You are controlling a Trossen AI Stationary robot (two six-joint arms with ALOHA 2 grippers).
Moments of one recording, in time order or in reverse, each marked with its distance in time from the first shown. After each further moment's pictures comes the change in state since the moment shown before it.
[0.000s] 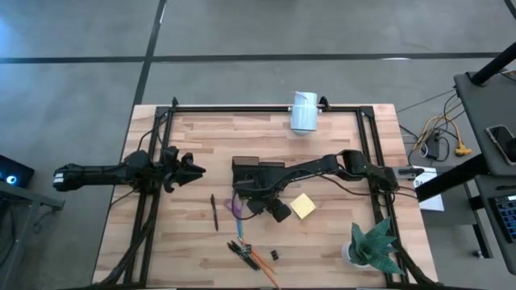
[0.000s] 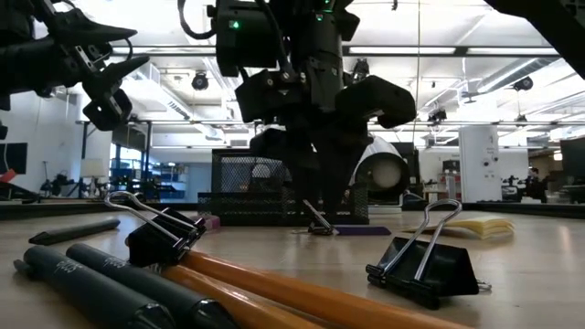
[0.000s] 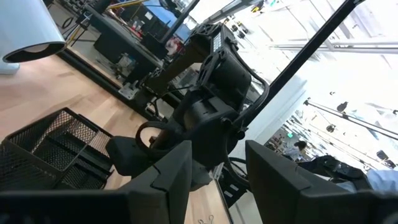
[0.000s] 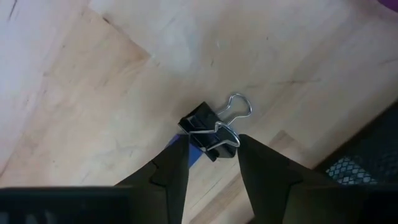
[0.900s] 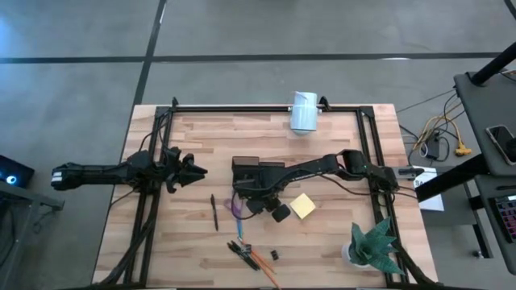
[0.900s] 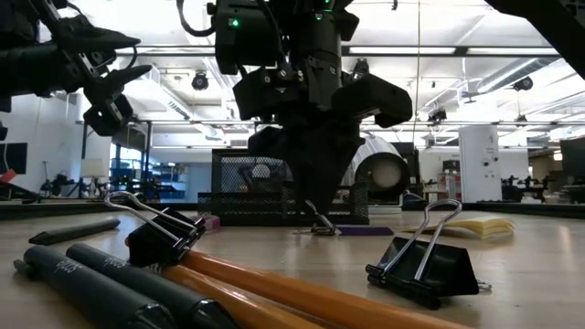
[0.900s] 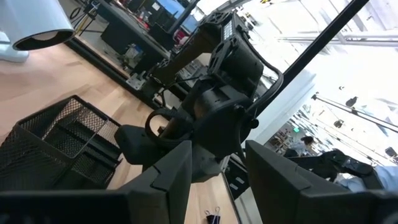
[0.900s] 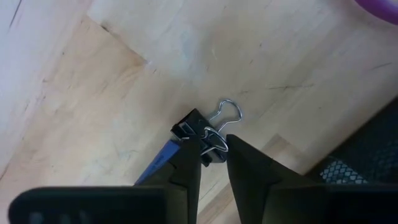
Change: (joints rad) left arm 0.000 0.045 0.000 -0.002 0.000 -0.001; right arm -0.003 -0.002 0.000 0.013 -0.002 0.003
